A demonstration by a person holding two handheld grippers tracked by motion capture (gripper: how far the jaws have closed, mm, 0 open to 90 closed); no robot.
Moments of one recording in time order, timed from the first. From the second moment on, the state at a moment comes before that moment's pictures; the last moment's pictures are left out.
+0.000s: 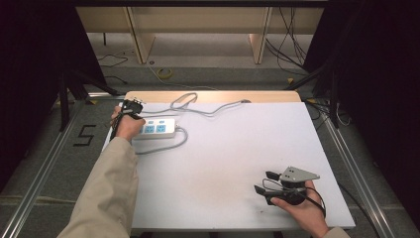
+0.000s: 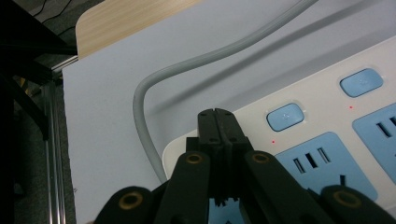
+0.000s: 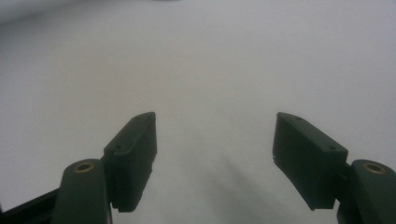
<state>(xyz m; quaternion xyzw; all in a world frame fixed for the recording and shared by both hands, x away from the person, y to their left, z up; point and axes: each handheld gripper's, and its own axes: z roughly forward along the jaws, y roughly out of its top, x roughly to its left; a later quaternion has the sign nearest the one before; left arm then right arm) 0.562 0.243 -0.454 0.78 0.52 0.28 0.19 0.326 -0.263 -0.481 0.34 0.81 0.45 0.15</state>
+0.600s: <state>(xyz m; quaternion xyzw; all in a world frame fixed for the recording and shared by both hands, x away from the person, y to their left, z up) 0.562 0.246 -0.455 0.78 0.53 0.27 0.19 0.326 -0.263 -0.481 0.34 0.81 0.45 0.15</state>
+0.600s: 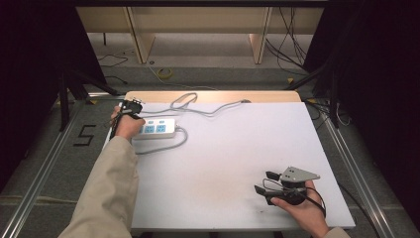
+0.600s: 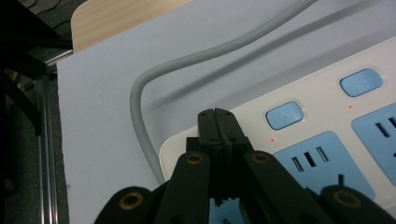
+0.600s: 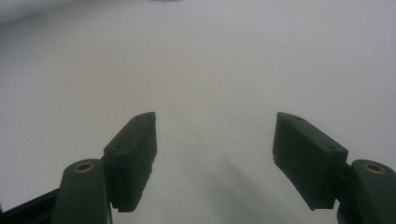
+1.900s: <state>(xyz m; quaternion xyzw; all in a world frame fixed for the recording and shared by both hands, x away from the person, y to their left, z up) 0.560 0.240 -0.455 0.78 0.53 0.28 0.20 0.325 -0.263 -0.481 0.34 0.81 0.46 0.15</state>
